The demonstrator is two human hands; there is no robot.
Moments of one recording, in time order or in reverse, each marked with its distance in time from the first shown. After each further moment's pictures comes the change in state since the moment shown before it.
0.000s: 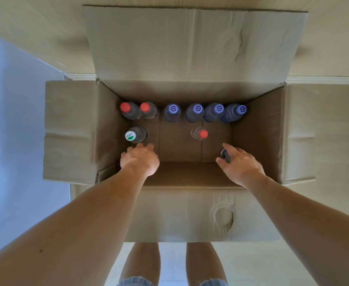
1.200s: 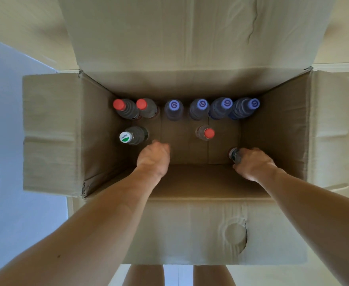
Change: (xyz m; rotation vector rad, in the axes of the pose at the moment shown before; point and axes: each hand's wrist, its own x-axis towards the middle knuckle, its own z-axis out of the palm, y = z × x) left_hand 0.051 0.033 0.032 0.118 0.201 0.206; right_hand 0.064 0.013 0.017 -0.157 -0.131 0.109
